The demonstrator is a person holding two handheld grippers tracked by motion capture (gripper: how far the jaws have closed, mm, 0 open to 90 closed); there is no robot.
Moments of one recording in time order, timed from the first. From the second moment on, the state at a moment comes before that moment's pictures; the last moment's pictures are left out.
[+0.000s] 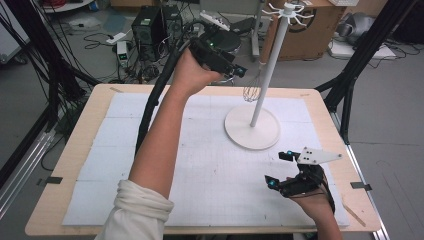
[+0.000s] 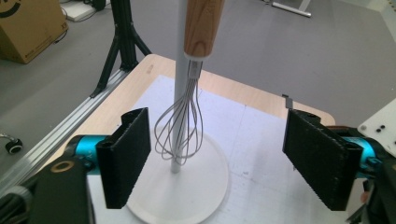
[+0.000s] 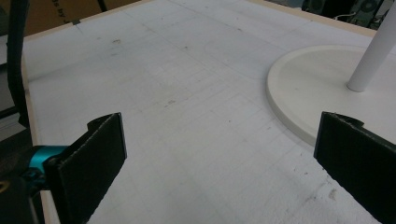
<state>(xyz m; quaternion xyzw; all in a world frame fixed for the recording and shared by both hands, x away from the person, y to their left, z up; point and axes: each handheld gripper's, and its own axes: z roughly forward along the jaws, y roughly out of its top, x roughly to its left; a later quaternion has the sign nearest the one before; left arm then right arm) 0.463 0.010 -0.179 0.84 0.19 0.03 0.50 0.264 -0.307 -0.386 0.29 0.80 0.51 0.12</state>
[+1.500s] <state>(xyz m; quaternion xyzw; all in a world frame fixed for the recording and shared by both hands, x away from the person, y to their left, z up) 0.382 0.116 -0.253 0.83 0.21 0.02 0.52 0.266 -0.302 -0.387 0.29 0.81 0.50 0.12</state>
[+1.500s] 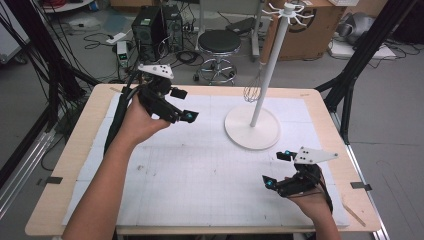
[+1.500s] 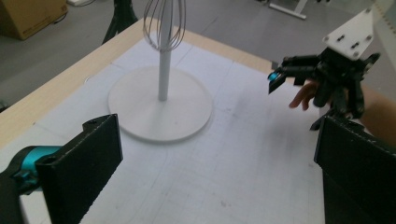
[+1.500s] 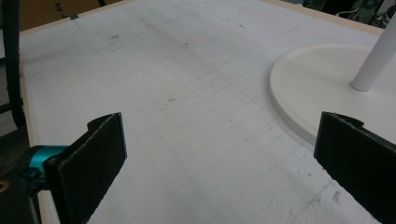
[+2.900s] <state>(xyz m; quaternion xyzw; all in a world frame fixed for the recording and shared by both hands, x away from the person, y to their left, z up) 0.298 0.172 -0.372 0.81 0.25 0.04 0.53 0.268 -0.304 -0.394 0.30 0.81 0.49 0.12</state>
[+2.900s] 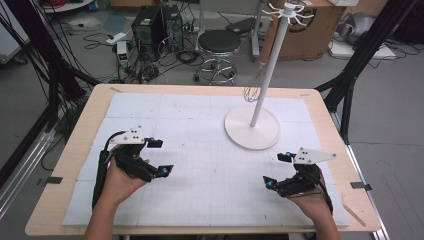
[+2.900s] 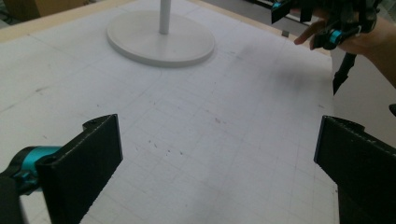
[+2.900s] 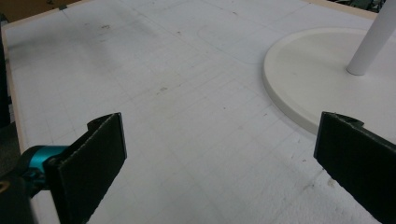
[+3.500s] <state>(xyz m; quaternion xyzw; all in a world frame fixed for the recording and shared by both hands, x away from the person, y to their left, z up) 0.295 0.171 -0.379 0.81 0.25 0.04 0.53 0.268 -0.298 -0.394 0.30 0.82 0.48 0.12</state>
